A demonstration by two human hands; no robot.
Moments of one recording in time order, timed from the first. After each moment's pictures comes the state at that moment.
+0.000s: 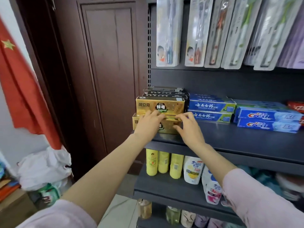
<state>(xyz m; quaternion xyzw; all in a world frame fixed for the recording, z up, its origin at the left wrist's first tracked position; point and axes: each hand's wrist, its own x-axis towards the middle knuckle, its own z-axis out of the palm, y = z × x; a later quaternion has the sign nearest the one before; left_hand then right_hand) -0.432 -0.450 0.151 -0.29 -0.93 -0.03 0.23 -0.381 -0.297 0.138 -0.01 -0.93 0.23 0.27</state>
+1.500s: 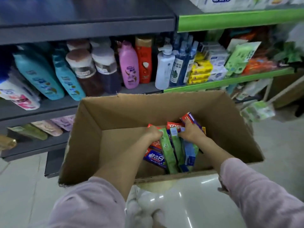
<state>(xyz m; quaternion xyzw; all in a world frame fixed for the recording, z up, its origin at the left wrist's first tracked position) 0.018 0.094 -0.140 -0.16 -0.85 -0.27 -0.43 0.120 0.205 -0.108 -0.43 -0.84 0.27 -0.17</state>
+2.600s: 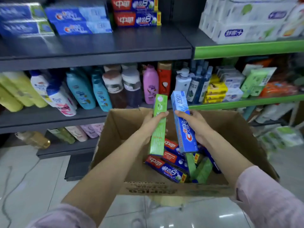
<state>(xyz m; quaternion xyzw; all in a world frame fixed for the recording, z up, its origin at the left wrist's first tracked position) -0.003 0.046 -0.031 -0.08 -0.67 -0.64 -0.37 0.091 0.161 -0.005 -0.36 -0.60 0.70 0.08</state>
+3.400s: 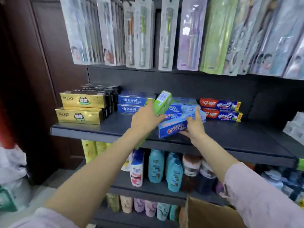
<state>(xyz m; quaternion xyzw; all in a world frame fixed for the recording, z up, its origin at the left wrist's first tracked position) -0.256 -0.174 0.195 -0.17 -0.92 -0.31 0.14 -0.236 -0.010 0.156 -0.20 -0.63 0.72 0.21</state>
